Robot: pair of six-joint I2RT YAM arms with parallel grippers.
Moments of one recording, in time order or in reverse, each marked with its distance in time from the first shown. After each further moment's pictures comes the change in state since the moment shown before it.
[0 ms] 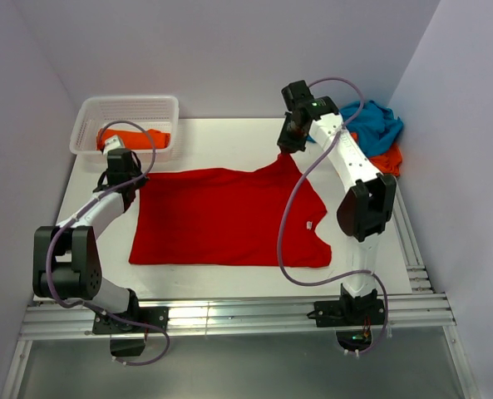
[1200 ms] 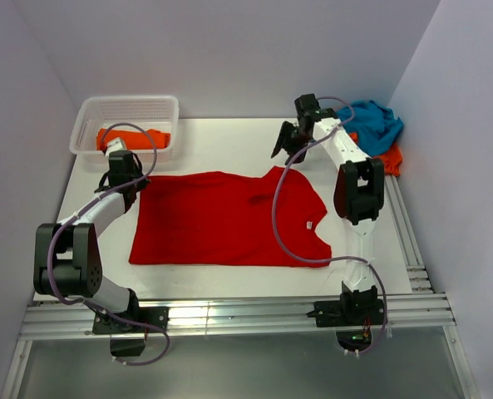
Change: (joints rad) left arm 0.000 0.018 -0.014 0.008 0.019 0.007; right arm -0.144 0.205 -0.061 0.222 -0.353 -0.090
